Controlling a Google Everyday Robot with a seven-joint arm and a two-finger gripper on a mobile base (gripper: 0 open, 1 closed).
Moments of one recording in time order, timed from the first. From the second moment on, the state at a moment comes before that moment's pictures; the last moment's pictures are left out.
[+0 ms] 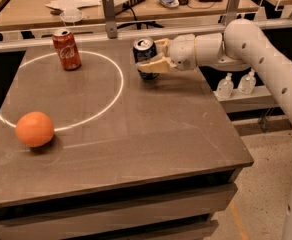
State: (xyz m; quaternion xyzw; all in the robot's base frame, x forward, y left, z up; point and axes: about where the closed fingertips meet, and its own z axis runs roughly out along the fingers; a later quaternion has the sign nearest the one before) arm 0.690 -0.003 0.892 -0.56 0.55 0.32 0.53
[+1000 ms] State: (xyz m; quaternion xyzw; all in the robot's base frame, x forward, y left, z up) arm 0.666 0.006 0.952 -0.72 0.44 0.07 0.53
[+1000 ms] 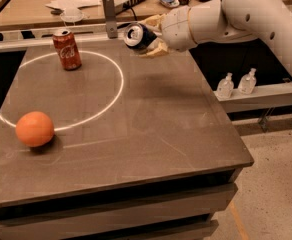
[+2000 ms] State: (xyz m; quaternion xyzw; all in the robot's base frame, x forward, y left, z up) arm 0.636 0.022 0.911 -0.90 0.30 0.06 0.31
